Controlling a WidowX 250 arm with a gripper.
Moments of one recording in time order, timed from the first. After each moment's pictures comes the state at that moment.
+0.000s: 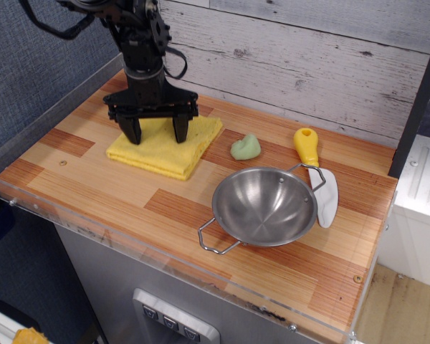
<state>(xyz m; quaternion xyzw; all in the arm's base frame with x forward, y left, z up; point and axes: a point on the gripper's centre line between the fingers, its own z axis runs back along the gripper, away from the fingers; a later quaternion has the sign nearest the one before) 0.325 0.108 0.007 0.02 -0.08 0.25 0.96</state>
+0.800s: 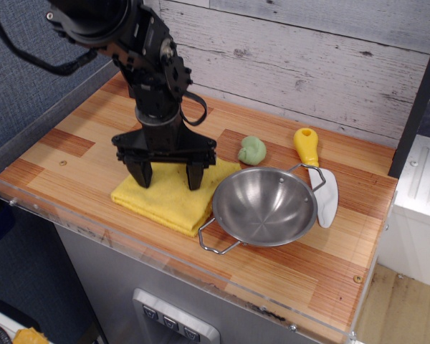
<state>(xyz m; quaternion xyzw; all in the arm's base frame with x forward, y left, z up) 0.274 0.057 0.005 0.02 -0.07 0.20 0.98</state>
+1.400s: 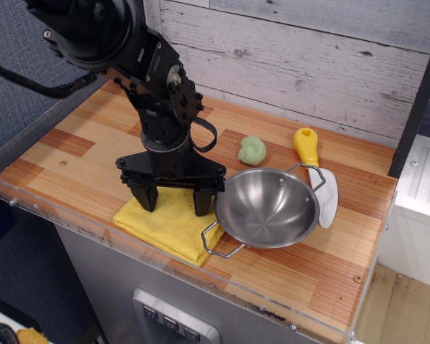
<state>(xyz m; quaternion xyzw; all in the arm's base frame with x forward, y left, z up) 0.254 0.035 0.006 0.02 -0.07 0.18 0.98</state>
